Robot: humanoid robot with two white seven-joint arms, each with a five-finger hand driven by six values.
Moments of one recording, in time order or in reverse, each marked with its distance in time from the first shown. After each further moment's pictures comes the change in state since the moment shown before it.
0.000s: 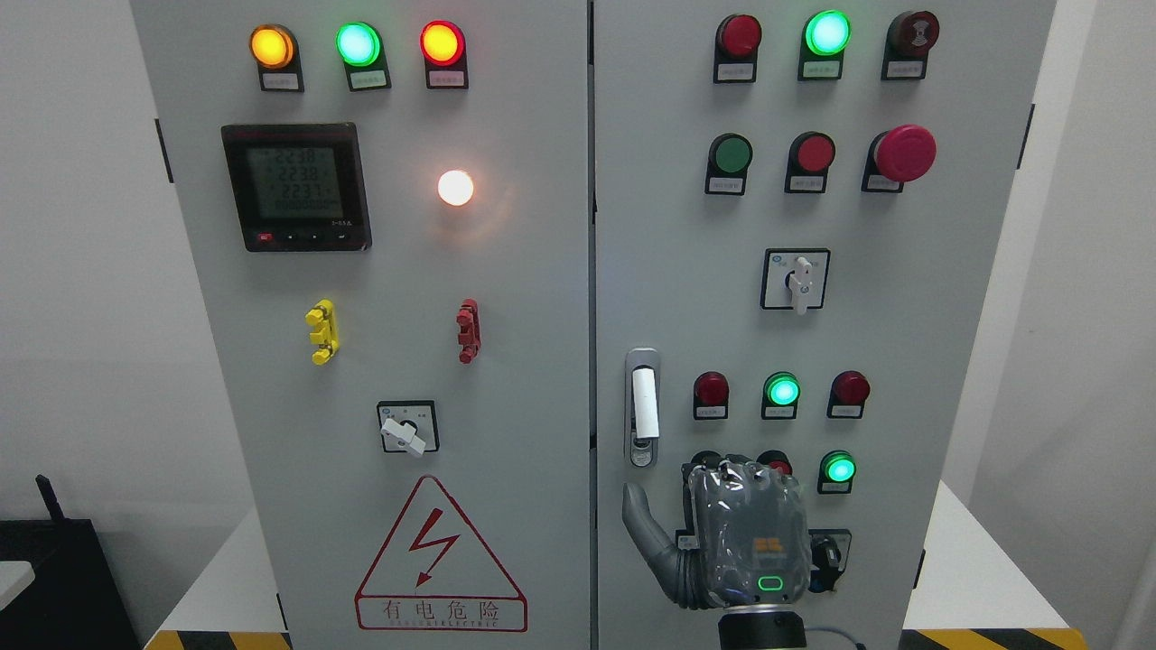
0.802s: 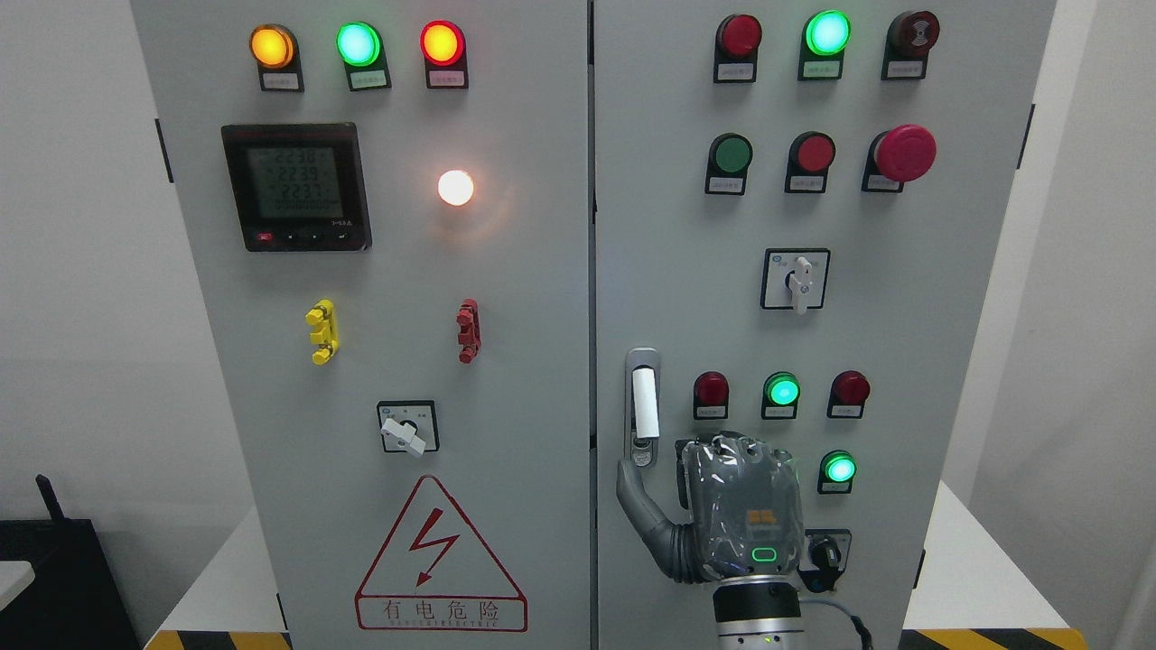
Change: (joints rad) left arm 0.000 0.000 0.000 0.000 0.000 0.000 0.000; right arm -0.054 0.000 -0.002 0.010 0.001 0.001 0.041
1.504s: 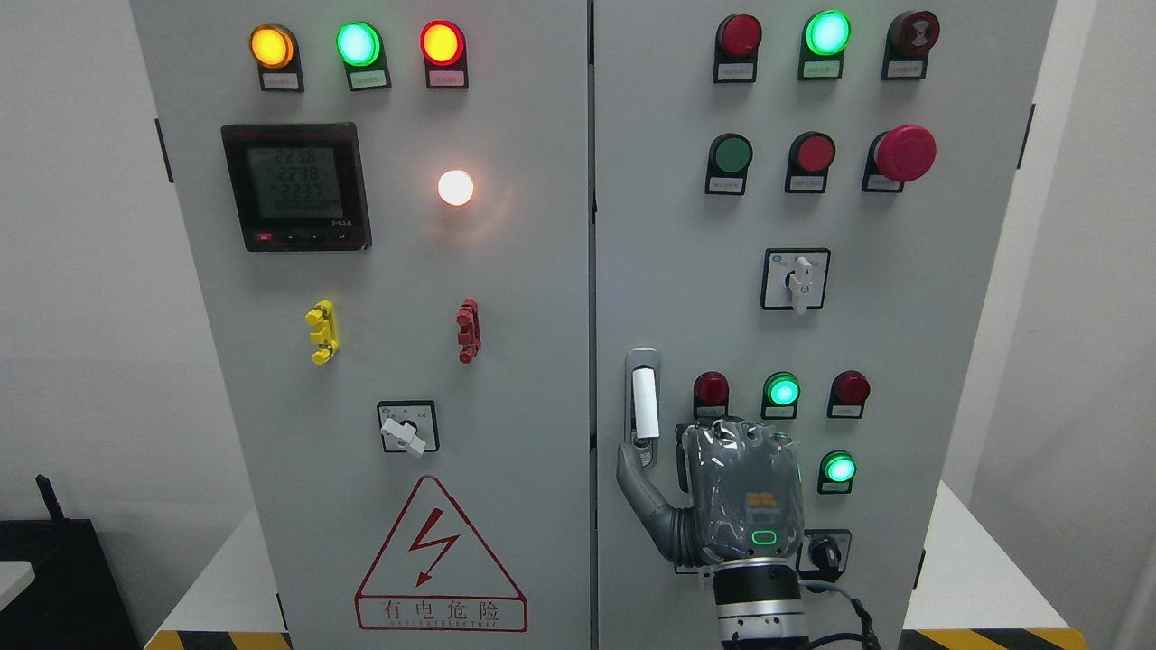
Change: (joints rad) left arm 0.000 0.000 0.000 0.000 0.000 -0.001 0.000; right arm -0.031 0.000 -0.005 0.012 -0.001 0.000 0.008
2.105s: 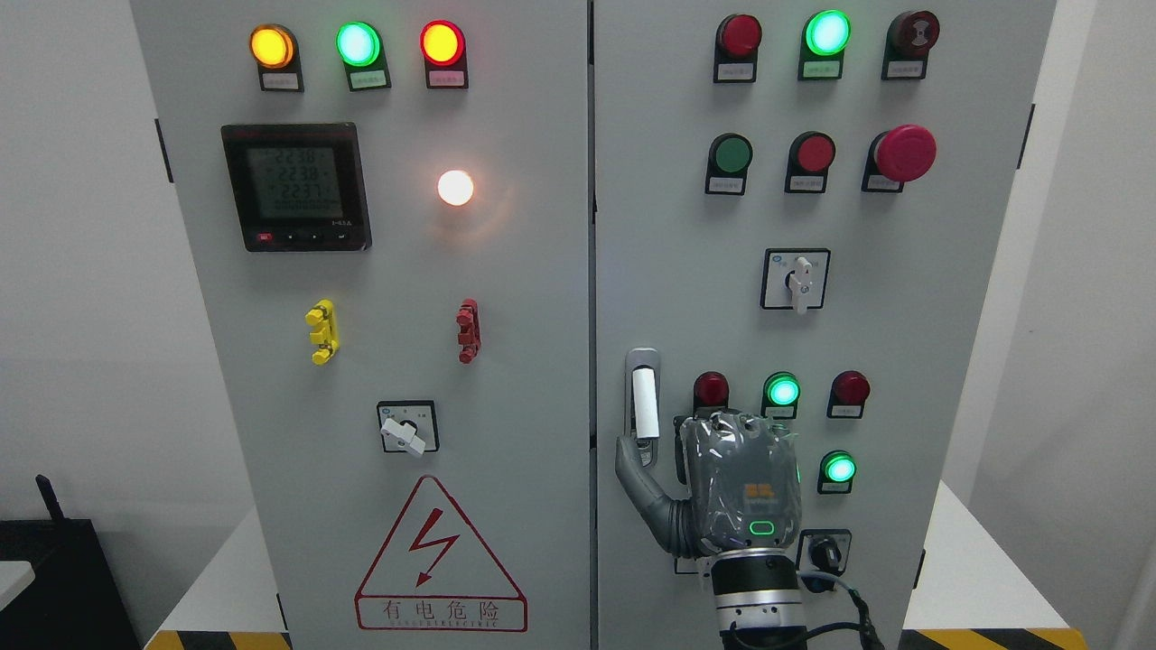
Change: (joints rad) left arm 0.000 0.000 0.000 0.000 0.000 0.000 0.000; right arm -0.019 0.000 -0.002 0.014 -0.002 0.002 0.007
